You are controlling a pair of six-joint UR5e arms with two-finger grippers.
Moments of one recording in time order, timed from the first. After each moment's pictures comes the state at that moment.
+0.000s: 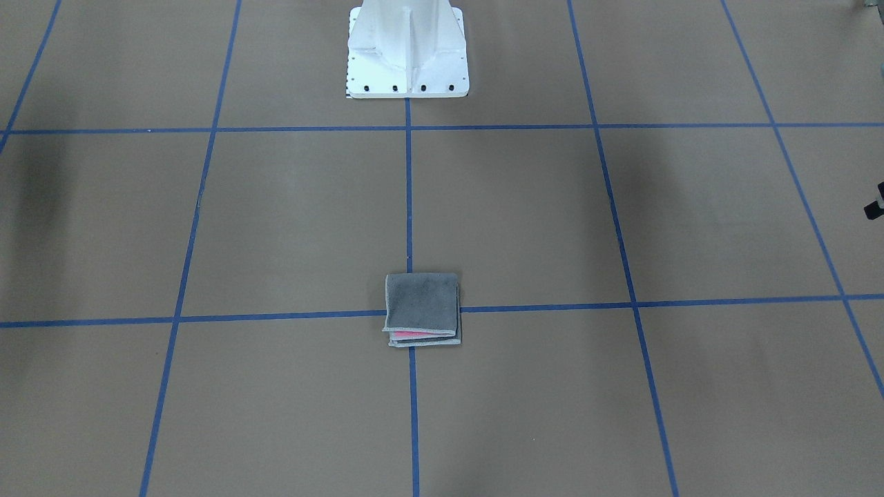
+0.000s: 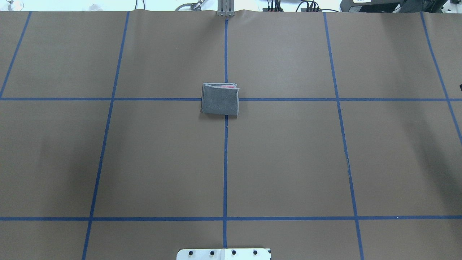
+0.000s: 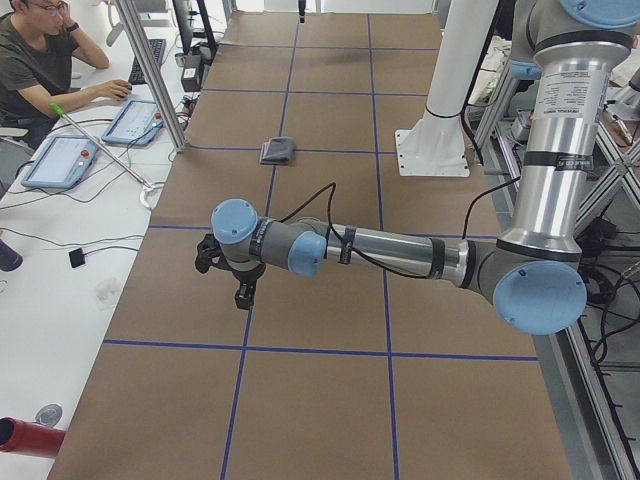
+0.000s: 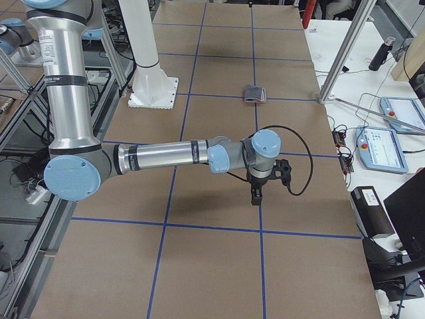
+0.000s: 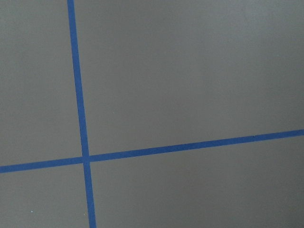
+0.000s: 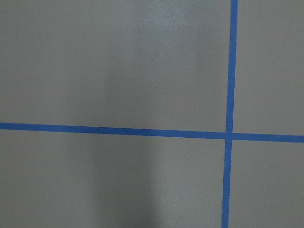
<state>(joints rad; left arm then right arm) -1.47 -1.65 -1.61 -1.71 -2.47 -0.10 1.42 -1.51 1.62 -1.50 2.37 0.21</state>
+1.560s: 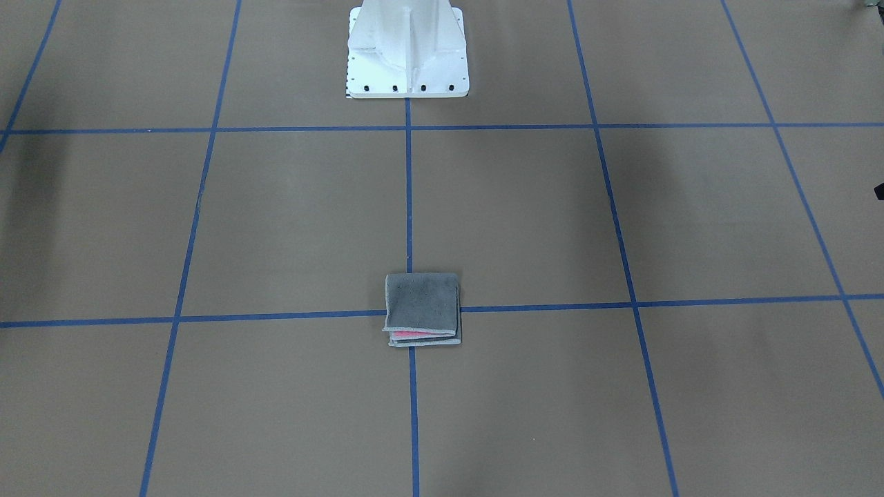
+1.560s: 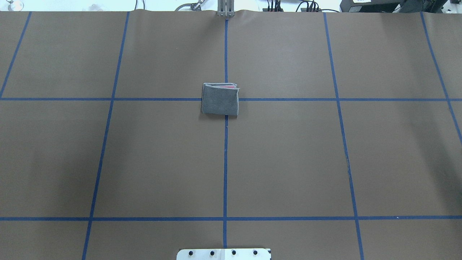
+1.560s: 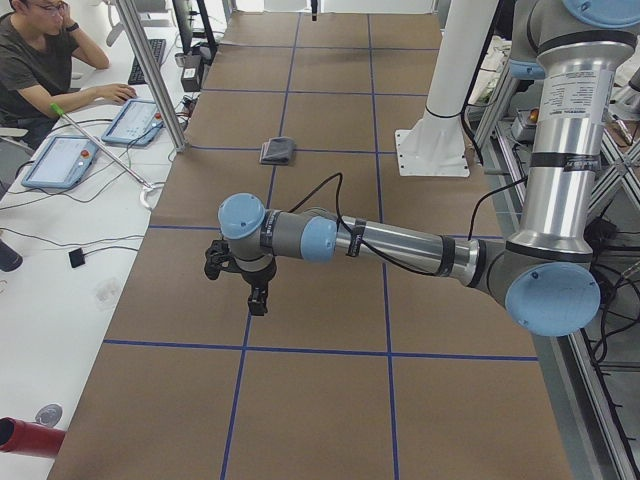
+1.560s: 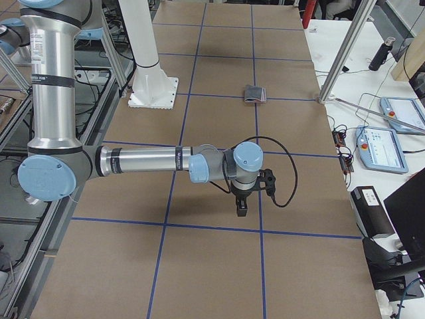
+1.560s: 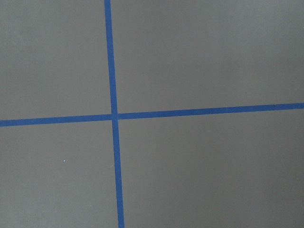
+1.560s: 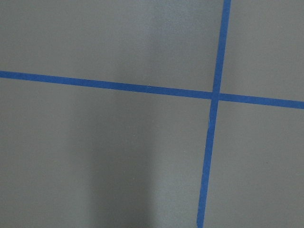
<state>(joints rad) -1.47 -1.64 -1.68 -1.51 -2.39 -0.10 1.47 -1.61 1.67 -1.50 2.36 0.08</state>
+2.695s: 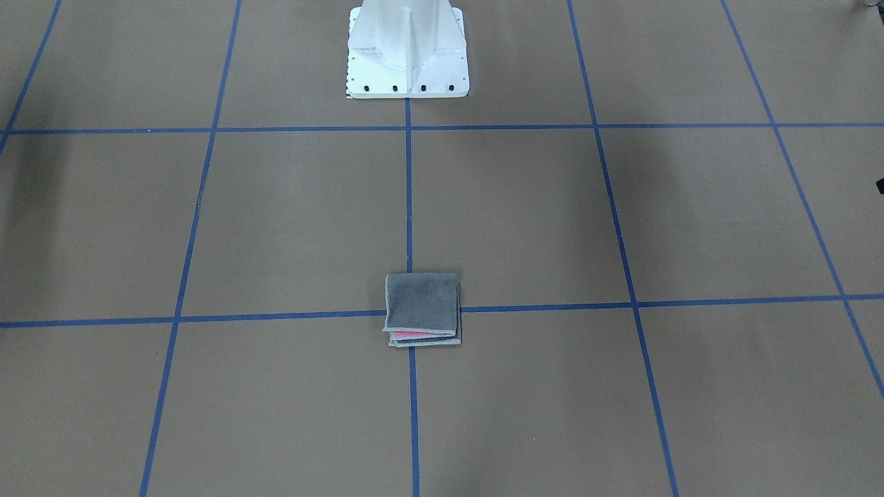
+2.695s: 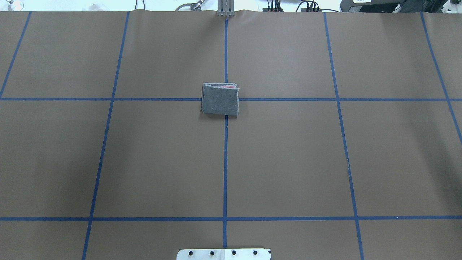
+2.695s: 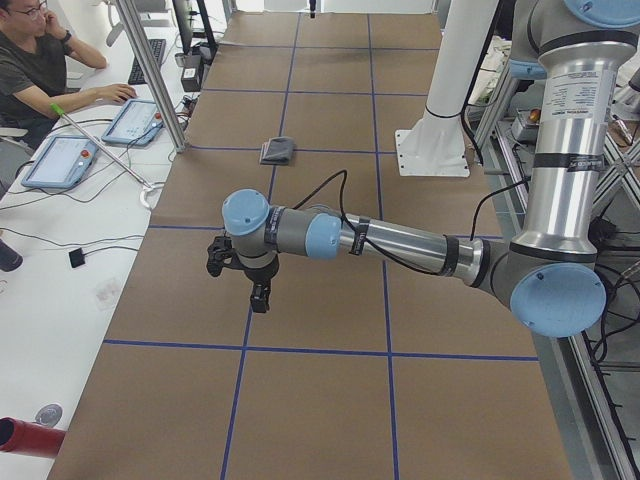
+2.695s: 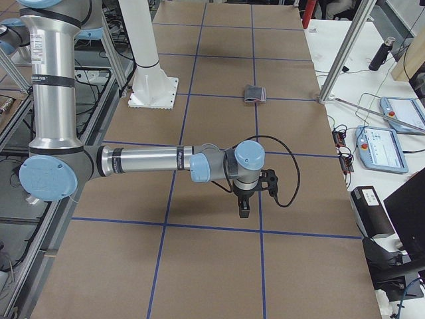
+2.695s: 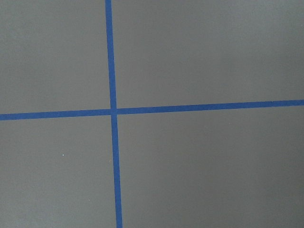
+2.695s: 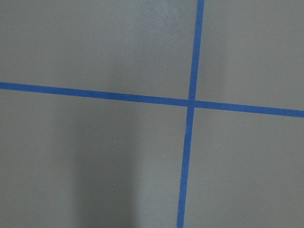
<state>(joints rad) -1.48 -1.63 -1.71 -1.50 -2.40 -0.10 1.47 -1.60 1.67 -1.49 2.35 0.09</state>
